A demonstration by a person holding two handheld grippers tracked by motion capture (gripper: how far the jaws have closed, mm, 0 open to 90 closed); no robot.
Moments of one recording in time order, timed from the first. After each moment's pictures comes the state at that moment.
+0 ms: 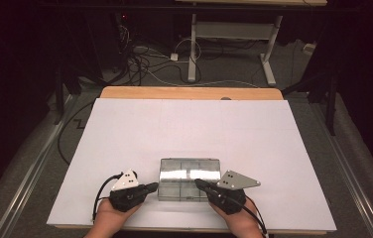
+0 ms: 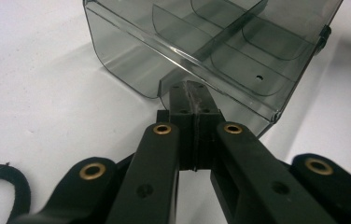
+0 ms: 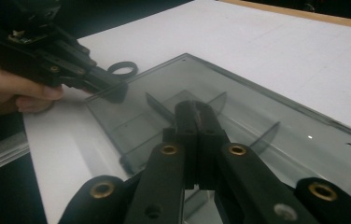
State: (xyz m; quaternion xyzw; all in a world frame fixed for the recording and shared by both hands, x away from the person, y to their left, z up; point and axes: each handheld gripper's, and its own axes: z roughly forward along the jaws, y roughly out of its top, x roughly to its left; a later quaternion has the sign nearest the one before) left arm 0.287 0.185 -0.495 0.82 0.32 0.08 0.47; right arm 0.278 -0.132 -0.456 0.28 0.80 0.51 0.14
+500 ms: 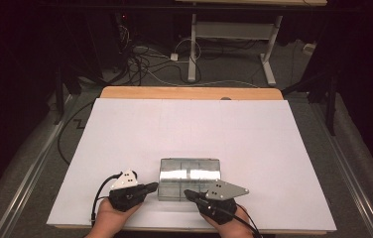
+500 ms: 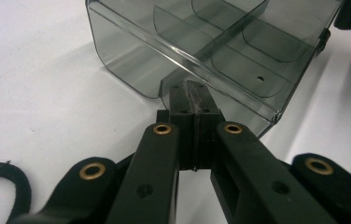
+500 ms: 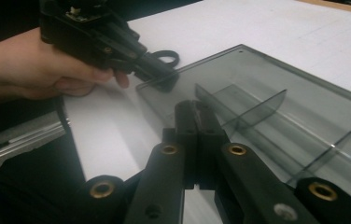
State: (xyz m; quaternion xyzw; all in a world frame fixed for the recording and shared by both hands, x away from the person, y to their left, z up) left arm 0.286 0.187 -0.496 0.82 0.32 0.08 0.47; right arm 0.260 -0.112 -0.463 0.24 0.82 0.51 0.12
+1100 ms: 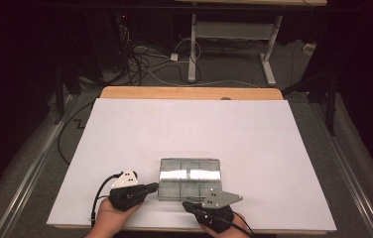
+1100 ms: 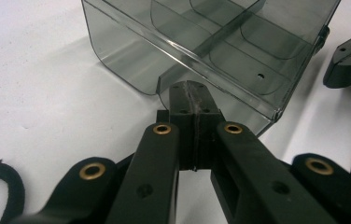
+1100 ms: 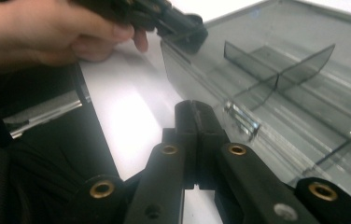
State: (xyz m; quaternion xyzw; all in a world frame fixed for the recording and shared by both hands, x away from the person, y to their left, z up) left arm 0.289 0.187 -0.496 0.82 0.32 0.06 0.47; right arm 0.251 -0.109 -0.487 0.24 0.84 0.48 0.08
